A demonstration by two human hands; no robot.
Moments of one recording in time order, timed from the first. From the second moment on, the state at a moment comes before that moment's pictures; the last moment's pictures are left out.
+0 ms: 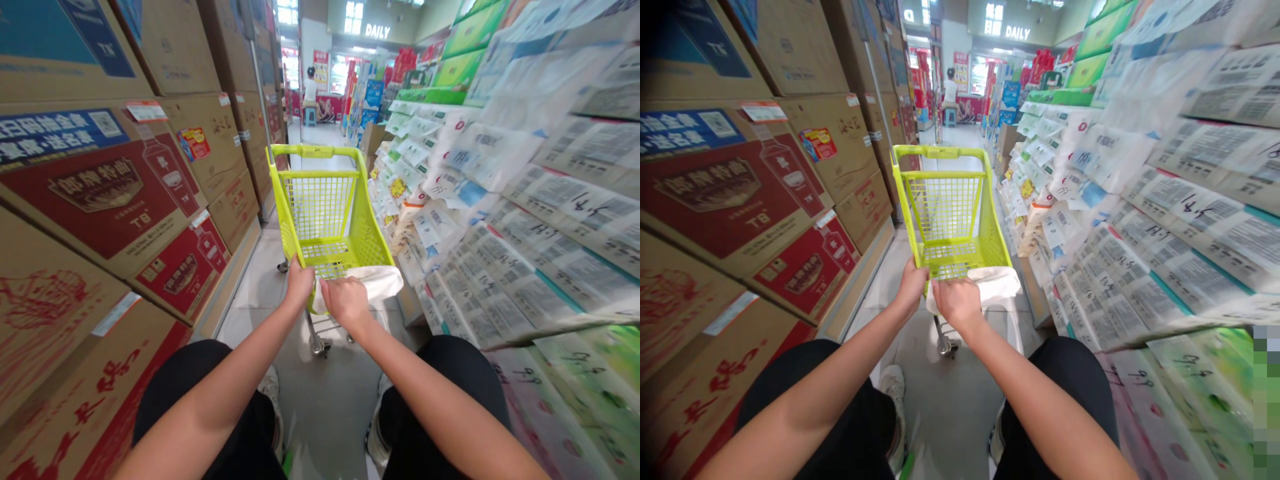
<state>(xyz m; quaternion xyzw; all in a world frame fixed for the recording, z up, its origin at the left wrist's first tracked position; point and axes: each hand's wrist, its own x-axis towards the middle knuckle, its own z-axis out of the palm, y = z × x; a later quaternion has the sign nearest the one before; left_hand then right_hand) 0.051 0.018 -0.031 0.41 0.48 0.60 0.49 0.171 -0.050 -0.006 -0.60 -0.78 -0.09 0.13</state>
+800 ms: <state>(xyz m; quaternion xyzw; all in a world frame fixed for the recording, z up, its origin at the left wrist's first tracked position) 0.066 0.004 -0.025 0.42 0.47 0.60 0.49 0.194 -0.056 -0.019 -0.55 -0.80 -0.12 0.19</state>
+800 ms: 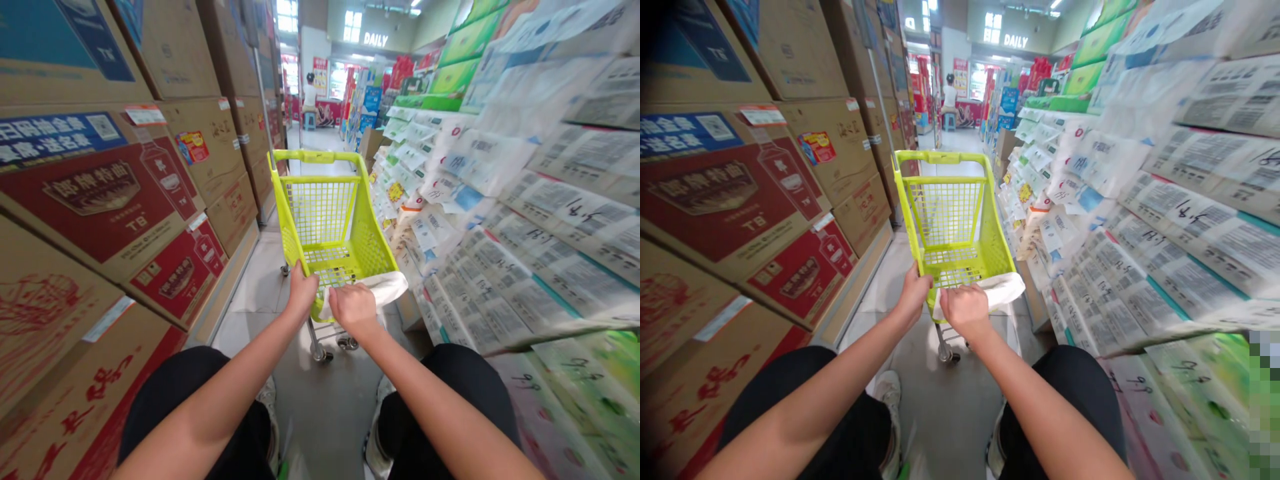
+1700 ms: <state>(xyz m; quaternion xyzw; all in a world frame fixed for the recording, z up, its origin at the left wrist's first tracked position) 0.067 0.027 -0.011 0.45 0.43 0.59 0.52 0.230 -0.048 -0.019 -0.57 -0.79 -0.15 0.17</state>
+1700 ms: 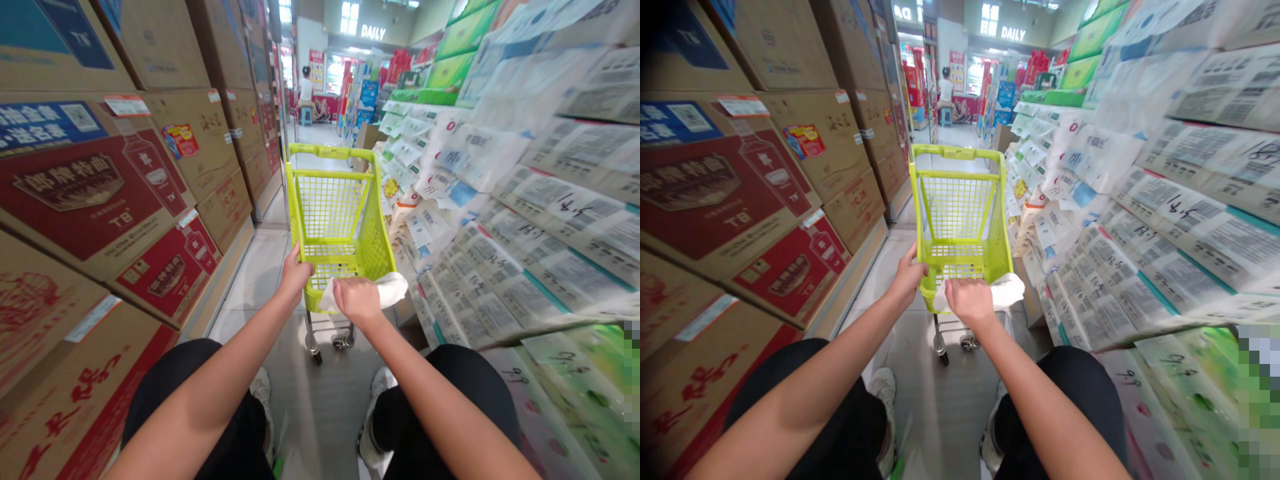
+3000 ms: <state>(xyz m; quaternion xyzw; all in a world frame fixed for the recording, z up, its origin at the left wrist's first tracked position) 0.041 0.026 -0.016 0.44 0.47 0.62 0.45 0.158 -0.048 -0.018 -0.54 -0.81 -0.11 0.19</state>
